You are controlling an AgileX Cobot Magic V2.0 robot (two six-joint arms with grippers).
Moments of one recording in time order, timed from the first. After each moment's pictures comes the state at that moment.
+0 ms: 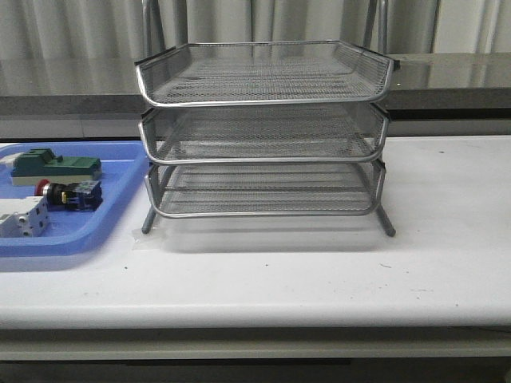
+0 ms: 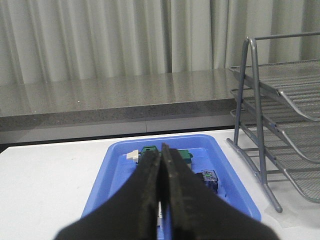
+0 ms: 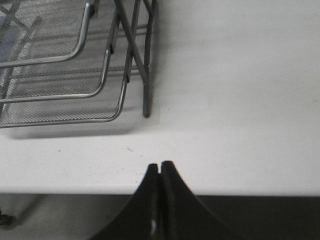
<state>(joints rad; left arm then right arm) -0.03 0.00 0.00 0.07 0.00 -0.07 0.10 0.78 -0.64 0.22 0.58 0.08</state>
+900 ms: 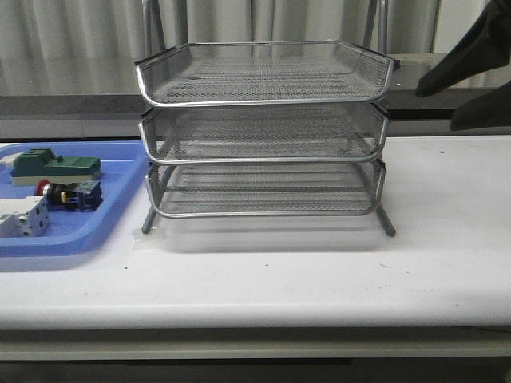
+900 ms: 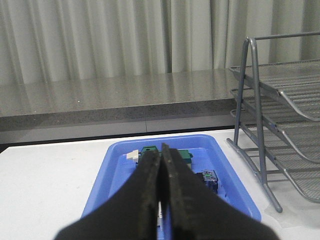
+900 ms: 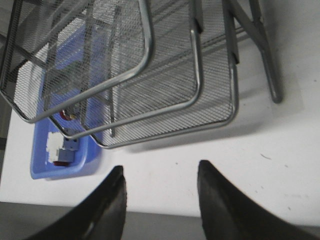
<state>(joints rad) -0.03 0.00 0.00 0.07 0.00 -0.07 0.10 1.23 -0.64 1.33 0.46 -0.65</state>
